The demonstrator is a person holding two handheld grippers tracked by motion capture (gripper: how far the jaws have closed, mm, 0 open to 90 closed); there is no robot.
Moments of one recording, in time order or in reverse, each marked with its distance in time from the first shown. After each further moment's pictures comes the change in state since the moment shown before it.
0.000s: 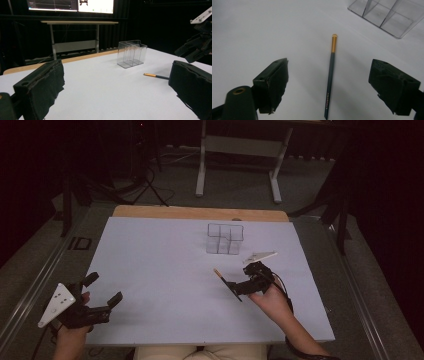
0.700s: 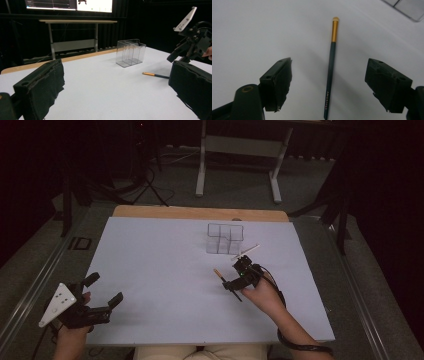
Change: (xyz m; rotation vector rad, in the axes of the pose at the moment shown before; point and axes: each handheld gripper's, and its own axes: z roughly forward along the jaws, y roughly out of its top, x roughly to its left) left arm -0.001 0.000 0.001 0.007 -0.011 0.002; right arm -0.002 0.018 0.033 0.211 -0.011 0.027
